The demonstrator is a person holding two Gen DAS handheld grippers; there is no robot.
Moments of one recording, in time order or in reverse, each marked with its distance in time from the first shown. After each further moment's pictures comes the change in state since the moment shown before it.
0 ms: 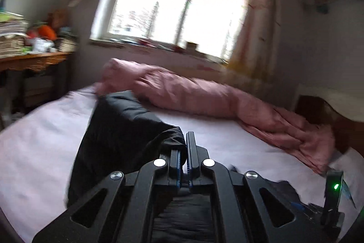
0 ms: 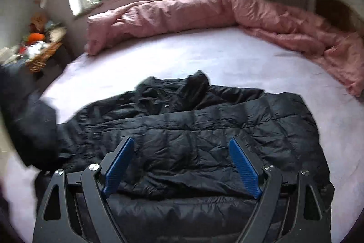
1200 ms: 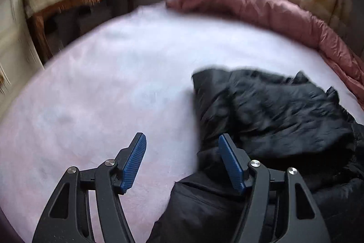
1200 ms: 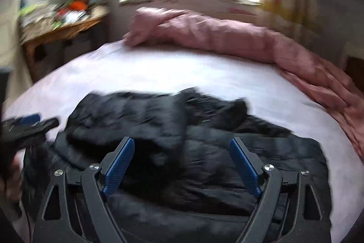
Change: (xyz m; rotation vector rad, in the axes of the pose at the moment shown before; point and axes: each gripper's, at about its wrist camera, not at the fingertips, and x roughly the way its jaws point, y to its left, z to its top) left arm 0.045 0.136 -0.111 -0.090 0.503 0.458; right arm 0.015 0.084 -0.030 -0.382 -0.104 0.061
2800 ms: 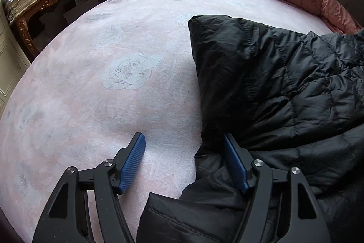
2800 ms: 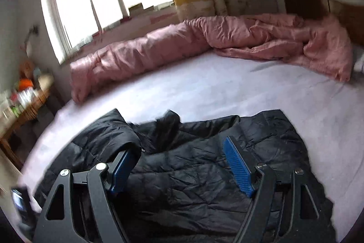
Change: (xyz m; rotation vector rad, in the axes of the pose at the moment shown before) left arm 0.054 -0.022 -0.007 0.118 0.097 0.054; right arm -0.023 -0.146 -0.013 0.588 -0.133 -0.136
